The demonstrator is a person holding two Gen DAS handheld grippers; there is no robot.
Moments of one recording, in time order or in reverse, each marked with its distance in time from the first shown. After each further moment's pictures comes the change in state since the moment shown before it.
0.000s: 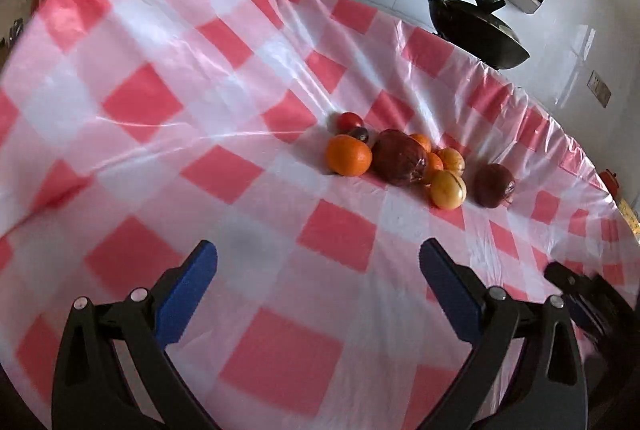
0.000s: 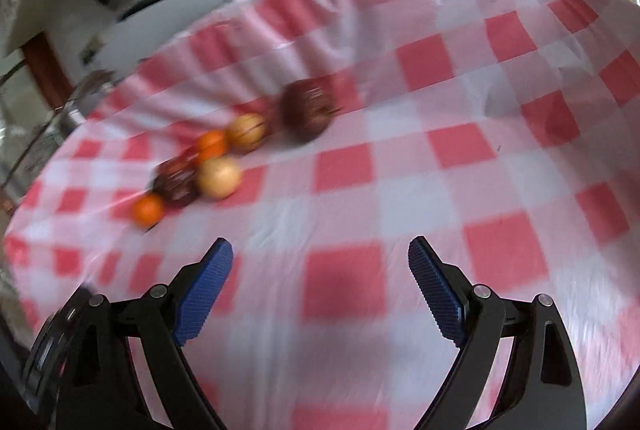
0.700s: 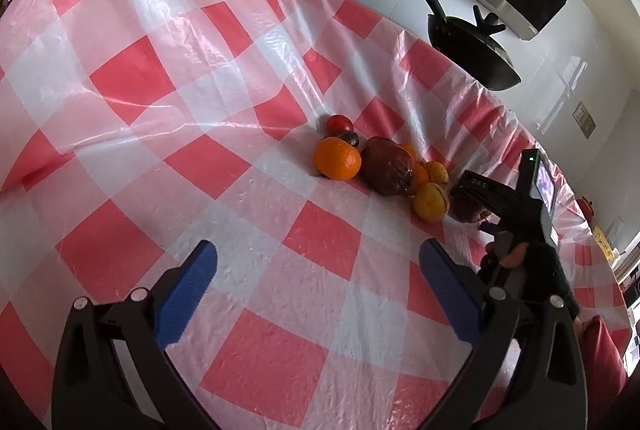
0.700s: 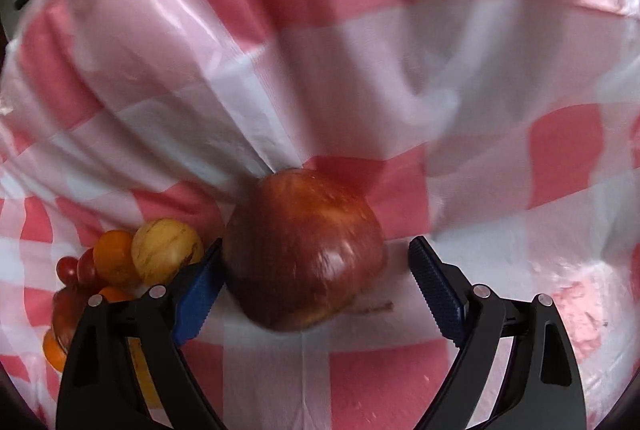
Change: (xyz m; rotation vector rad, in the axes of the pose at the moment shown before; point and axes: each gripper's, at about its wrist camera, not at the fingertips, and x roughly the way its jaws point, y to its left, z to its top) left arm -0.004 0.018 0.000 -0.098 -0.029 -0.099; right arm 0.166 0.037 0.107 -0.038 0.083 -0.133
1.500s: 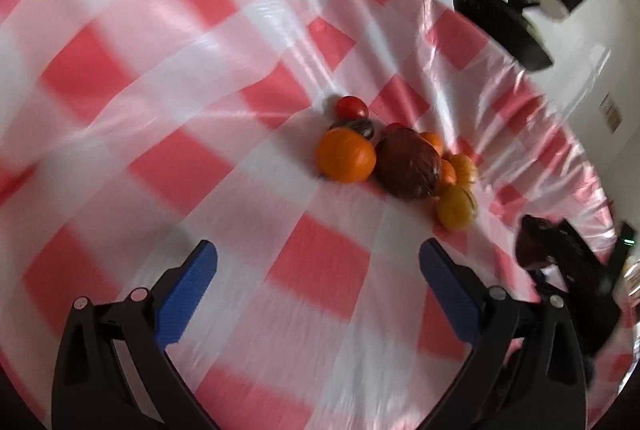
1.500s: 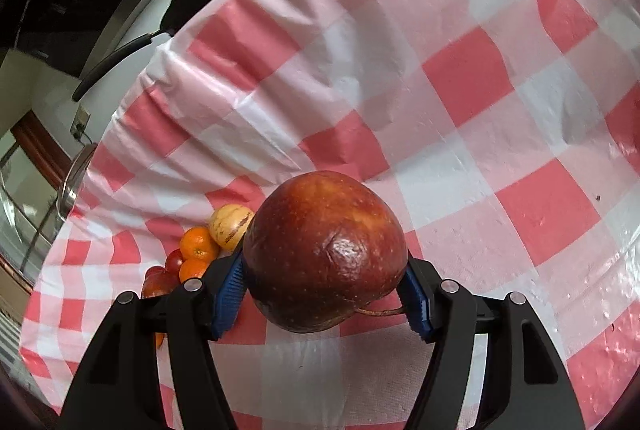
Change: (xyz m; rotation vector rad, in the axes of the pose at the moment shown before) left arm 0.065 -0.022 0.030 0.022 0.128 0.096; right arm -0.077 -0.051 -0.068 0.237 -0.177 0.243
